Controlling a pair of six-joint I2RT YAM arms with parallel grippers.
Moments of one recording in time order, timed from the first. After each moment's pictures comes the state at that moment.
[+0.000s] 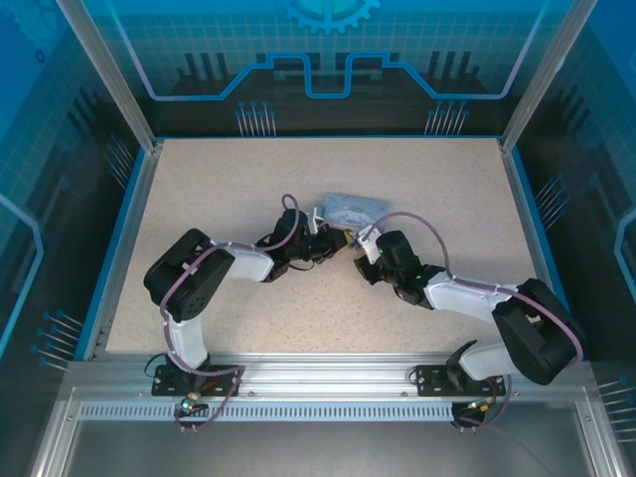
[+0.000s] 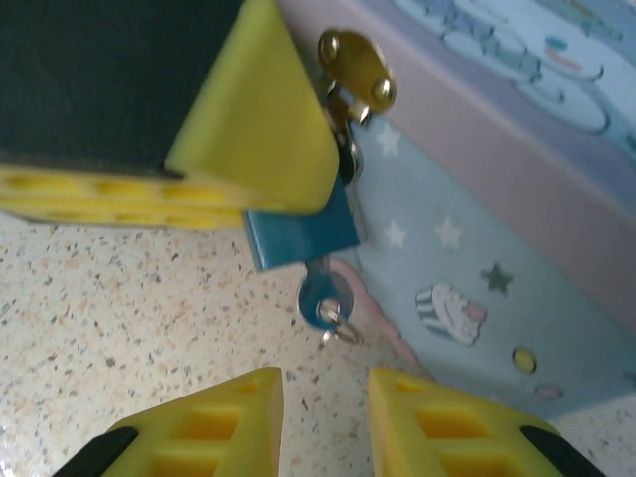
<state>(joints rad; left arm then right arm) -0.59 1.86 0.83 0.62 0.48 -1.18 0.62 1.38 0.55 0.14 0.06 -0.05</state>
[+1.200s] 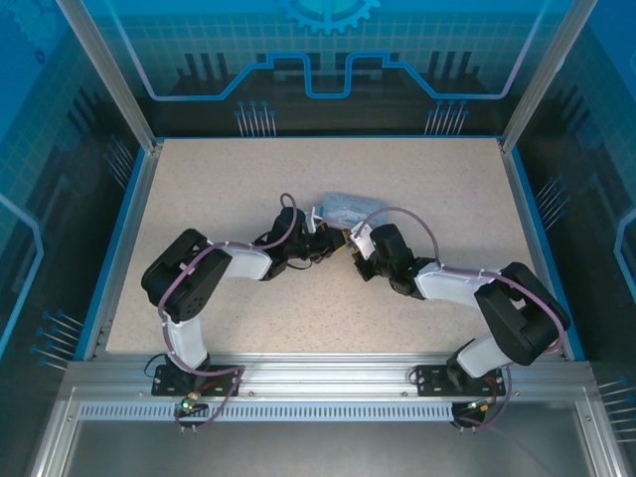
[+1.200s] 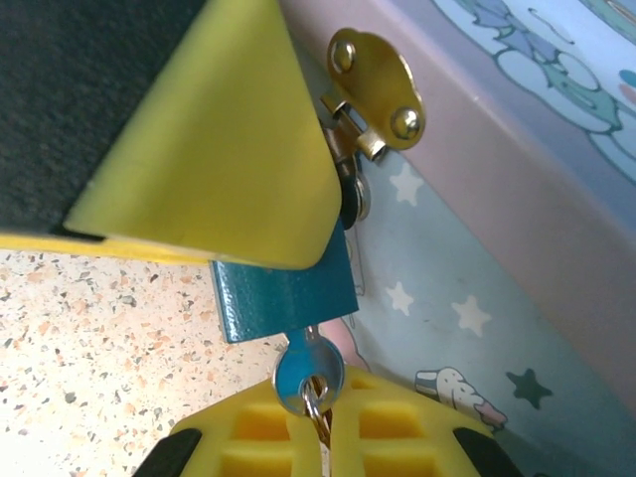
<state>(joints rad) -0.58 1.85 0.83 0.59 0.51 -1.18 0.60 1.50 0.62 0.17 0.01 -0.13</state>
